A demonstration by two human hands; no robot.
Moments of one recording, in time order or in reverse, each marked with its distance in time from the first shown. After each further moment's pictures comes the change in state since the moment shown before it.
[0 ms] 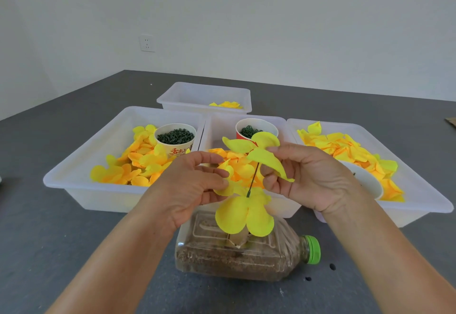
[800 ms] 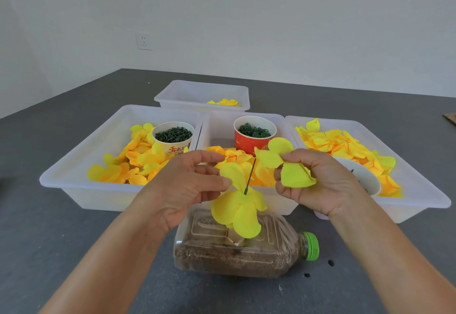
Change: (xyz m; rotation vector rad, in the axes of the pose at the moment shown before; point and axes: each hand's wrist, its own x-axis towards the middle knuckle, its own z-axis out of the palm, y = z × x) left_hand 0.000 -0.004 -0.007 0.136 -0.009 0.048; right_hand 0.000 0.009 -0.027 0.152 0.241 0.047
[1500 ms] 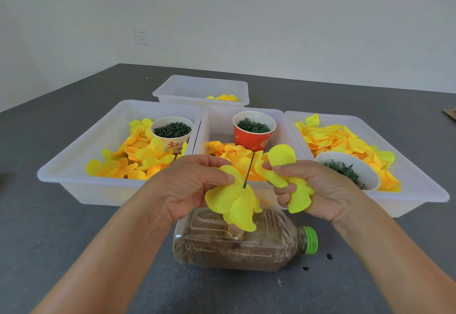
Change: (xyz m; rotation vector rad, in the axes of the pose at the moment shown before) left_hand 0.007 -0.001 0.005 -0.081 -0.103 -0.196; right_hand -0.003 0.011 -0.011 -0.196 -0.093 0.106
